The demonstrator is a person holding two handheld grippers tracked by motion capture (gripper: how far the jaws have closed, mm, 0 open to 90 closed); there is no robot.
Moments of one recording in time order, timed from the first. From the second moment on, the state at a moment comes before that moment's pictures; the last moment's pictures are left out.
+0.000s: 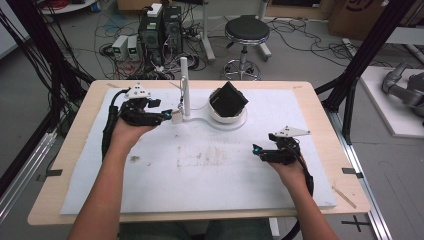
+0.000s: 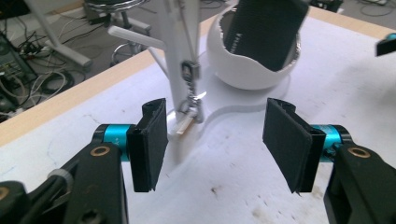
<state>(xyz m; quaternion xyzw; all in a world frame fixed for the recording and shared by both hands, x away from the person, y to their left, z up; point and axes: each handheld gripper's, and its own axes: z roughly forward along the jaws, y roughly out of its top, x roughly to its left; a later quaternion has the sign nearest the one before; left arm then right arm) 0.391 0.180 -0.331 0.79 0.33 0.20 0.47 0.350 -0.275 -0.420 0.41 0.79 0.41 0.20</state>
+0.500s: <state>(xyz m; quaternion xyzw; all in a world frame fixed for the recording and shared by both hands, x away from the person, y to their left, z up) 0.355 0.198 -0.357 0.79 0.32 0.17 0.49 0.348 -0.274 -0.423 0.41 0.79 0.41 0.20</state>
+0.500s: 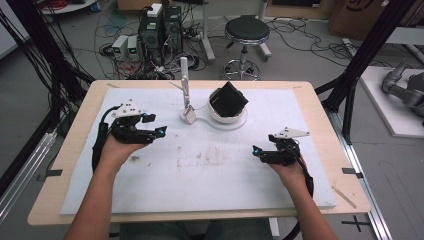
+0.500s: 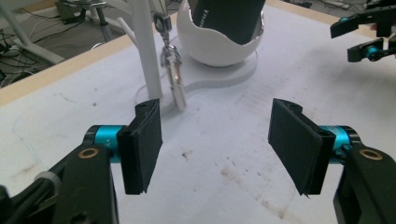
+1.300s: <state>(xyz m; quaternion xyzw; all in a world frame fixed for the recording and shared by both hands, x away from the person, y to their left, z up) 0.333 0.223 -0.410 0.79 0.34 0.15 0.48 0.350 -0.275 -0.426 0.41 0.80 0.40 0.20</state>
